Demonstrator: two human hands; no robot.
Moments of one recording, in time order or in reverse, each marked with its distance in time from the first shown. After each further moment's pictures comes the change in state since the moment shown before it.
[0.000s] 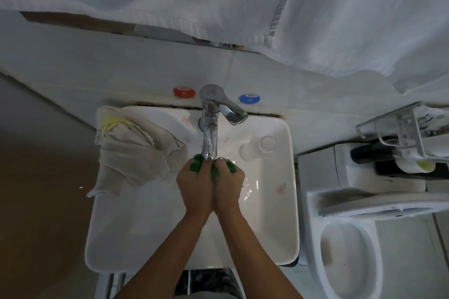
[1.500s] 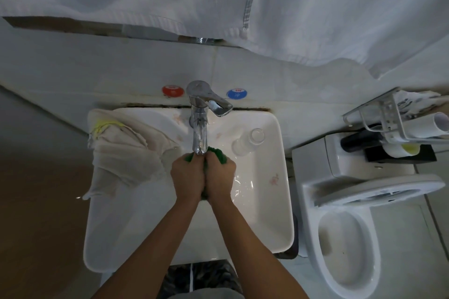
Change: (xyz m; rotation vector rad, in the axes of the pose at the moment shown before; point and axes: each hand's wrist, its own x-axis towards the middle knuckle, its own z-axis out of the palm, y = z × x) left_hand 0.006 0.010 -0.005 0.080 -0.102 -0.133; right_hand 0.002 -0.003 0.001 -0.088 -0.014 -0.054
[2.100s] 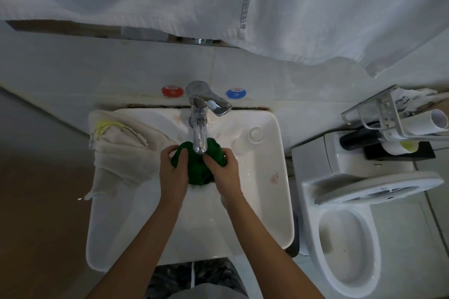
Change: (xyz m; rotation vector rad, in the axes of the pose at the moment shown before) left_hand 0.013 -0.008 -0.028 -0.048 -0.065 0.125; right_hand 0.003 -0.005 -0.023 -0.081 -0.215 0.000
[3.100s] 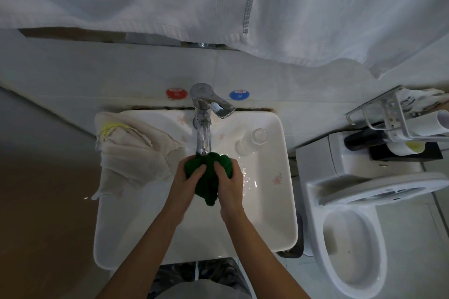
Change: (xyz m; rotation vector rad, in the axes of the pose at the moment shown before) left_hand -0.018 -0.005 -0.012 -0.117 -0.363 -0.138; right_hand -0.020 0.011 0.001 0.086 0.131 -0.005
